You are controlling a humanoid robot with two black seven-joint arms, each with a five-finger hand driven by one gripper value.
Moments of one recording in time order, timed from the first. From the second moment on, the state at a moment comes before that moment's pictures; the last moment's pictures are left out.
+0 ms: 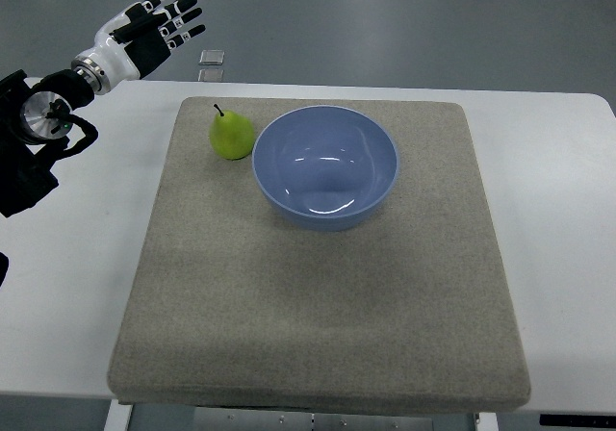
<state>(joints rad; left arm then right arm) -1.08 0.30 -0.48 -0.32 -0.21 -0.54 -0.05 0.00 0.00 0.10 0.12 -0.01 0.07 0.23</state>
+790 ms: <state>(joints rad) -1.08 0.30 -0.41 -0.31 -0.17 -0.55 -0.05 0.00 0.00 0.10 0.12 -0.01 0.07 0.23</state>
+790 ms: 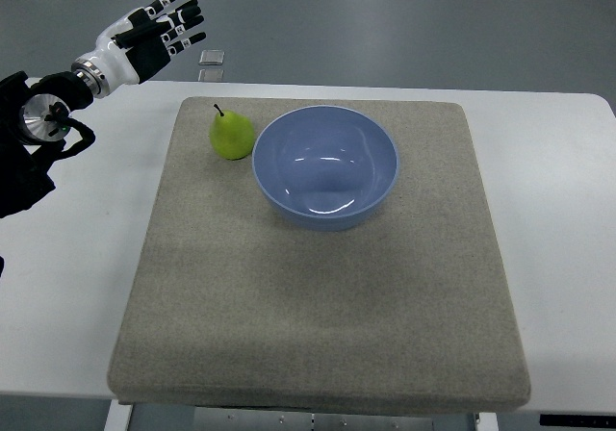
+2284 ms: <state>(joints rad) -1.29 0.48 -0.06 -0.67 1.27 -0.38 -0.34 0.00 0.00 0.10 0.12 -0.01 0.07 0.23</state>
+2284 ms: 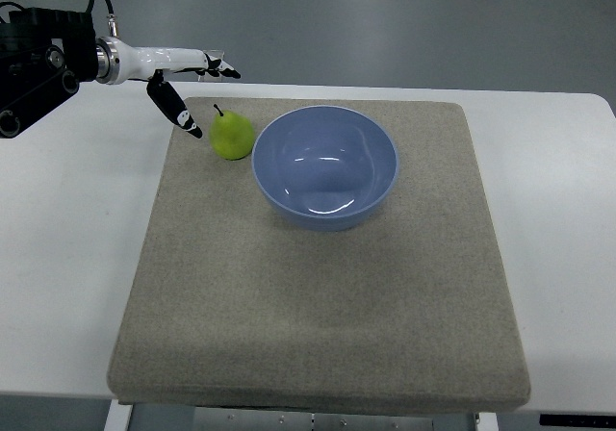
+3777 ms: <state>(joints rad) -1.23 0.39 0.01 -0.64 1.34 -0.14 -0.33 0.00 0.00 0.10 0.12 -0.01 0.07 0.23</state>
